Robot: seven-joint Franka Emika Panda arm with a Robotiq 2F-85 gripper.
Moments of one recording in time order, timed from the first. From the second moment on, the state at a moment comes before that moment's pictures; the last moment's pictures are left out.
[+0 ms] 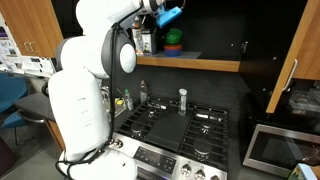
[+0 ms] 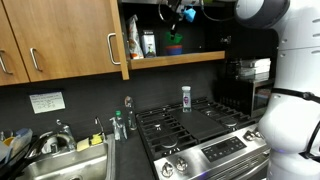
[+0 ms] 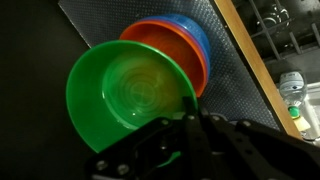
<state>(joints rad) 0.17 0.03 -0.01 -1.27 -0.05 1.94 -0.85</state>
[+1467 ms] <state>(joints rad) 0.17 0.02 0.00 -1.32 -0.05 1.93 -0.92</state>
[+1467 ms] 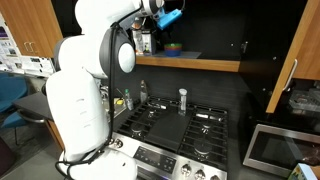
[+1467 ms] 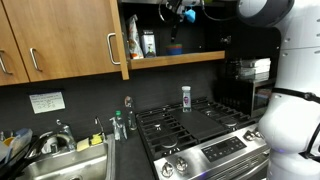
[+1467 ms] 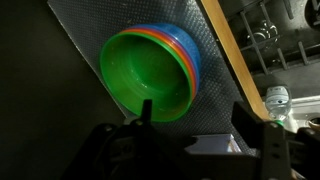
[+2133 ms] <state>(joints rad) 0.20 -0.13 0.03 -1.39 -0.06 1.80 -0.92</state>
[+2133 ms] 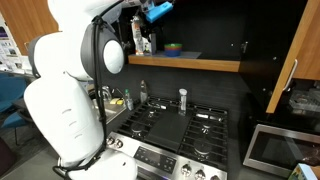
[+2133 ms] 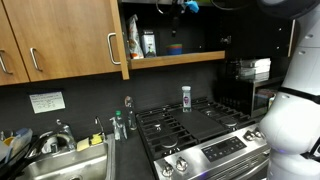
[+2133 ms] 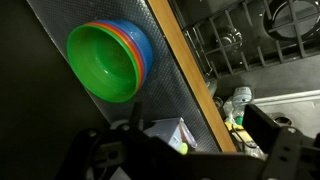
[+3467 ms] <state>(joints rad) 0.19 -0.40 0.07 -1.90 -0.06 1.81 -0.74</state>
